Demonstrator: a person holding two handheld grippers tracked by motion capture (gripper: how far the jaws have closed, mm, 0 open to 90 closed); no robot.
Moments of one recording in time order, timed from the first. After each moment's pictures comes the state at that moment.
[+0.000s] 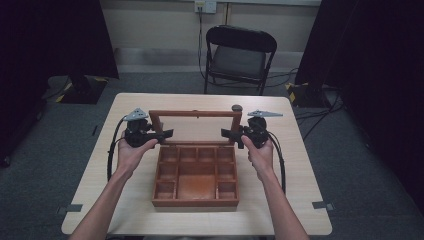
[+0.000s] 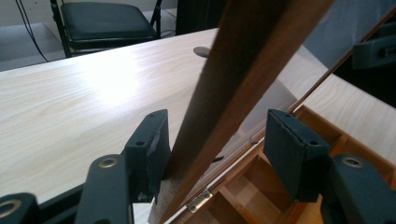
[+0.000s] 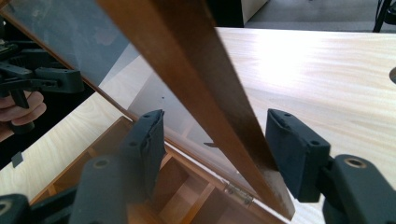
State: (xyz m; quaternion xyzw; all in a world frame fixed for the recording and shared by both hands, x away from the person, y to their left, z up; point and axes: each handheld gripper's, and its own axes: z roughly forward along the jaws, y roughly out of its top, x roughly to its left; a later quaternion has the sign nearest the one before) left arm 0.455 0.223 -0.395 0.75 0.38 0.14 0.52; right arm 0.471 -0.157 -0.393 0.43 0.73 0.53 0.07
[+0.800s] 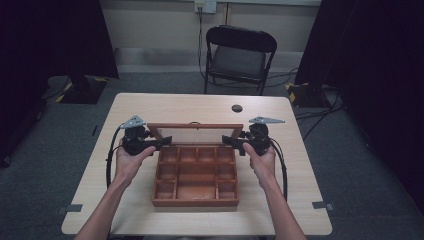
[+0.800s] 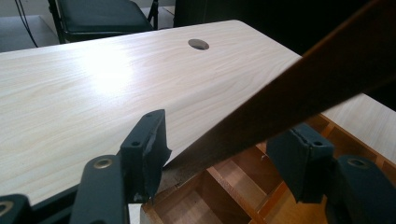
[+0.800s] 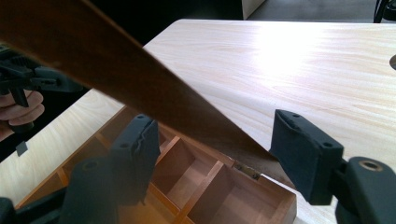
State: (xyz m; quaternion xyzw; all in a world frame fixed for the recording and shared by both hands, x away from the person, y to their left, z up) left arm 0.437 0.226 -0.403 0.75 0.39 0.13 0.51; right arm 0.451 -0.160 -0.396 0.42 0.74 0.52 0.07
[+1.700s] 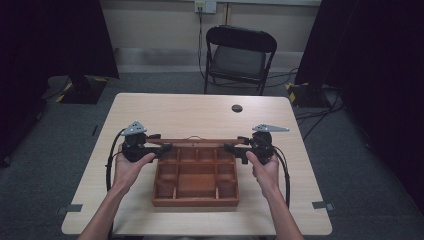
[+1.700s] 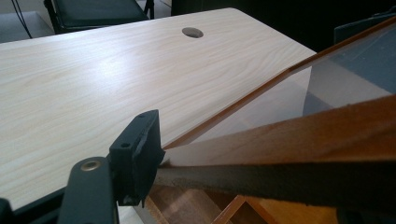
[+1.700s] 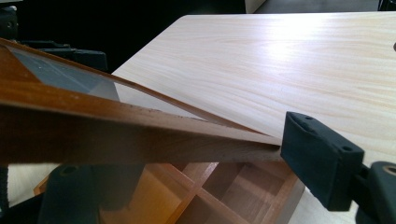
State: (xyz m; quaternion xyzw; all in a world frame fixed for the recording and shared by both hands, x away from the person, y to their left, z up) left arm 0.420 0.223 -0.407 0.77 0.38 0.13 0.50; right arm 0.426 -0.166 -0.400 0.42 0.73 0.53 0.07
